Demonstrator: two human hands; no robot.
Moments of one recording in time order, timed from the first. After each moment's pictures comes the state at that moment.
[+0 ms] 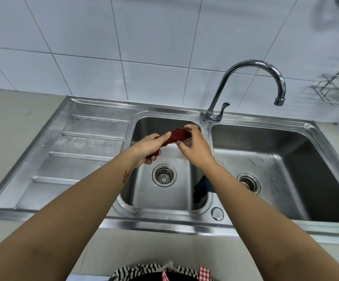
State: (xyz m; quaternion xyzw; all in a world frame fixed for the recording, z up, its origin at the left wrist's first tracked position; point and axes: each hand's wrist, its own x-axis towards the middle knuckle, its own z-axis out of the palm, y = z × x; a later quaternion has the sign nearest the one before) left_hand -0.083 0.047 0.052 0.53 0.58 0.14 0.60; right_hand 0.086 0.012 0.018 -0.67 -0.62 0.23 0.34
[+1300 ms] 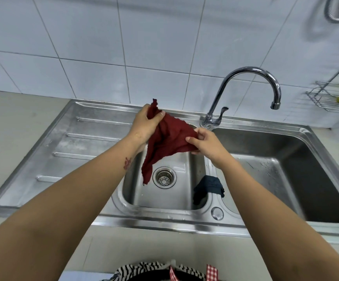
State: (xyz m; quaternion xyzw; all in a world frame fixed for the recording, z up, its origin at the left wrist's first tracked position) left_hand -0.086 0.067 0.079 0.54 0.48 0.47 0.51; right_hand 0.097 -0.001 0.065 -0.63 -0.48 0.45 0.41
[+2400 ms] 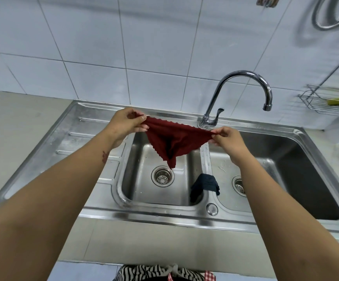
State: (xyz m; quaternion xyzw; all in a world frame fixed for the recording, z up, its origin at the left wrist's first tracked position) left_hand -0.141 0.065 0.094 0.53 0.46 0.42 0.58; right_hand 0.159 -0.019 0.077 -0.70 -0.44 0.35 0.44
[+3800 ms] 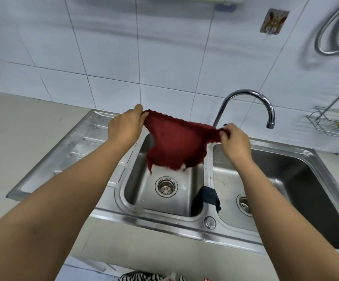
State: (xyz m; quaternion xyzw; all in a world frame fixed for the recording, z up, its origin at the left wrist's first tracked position) left_hand -0.135 0.035 0.126 0.74 0.62 0.27 -0.06; right_hand 0.157 -0.020 0.114 -0.73 -0.58 0.05 0.36
